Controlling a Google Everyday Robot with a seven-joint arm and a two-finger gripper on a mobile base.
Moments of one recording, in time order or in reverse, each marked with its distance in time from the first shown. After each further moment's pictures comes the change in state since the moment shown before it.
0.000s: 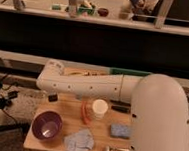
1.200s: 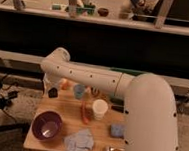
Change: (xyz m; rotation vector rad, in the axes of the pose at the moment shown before) arm 0.019 0.007 0.001 0.082 -0.156 0.065
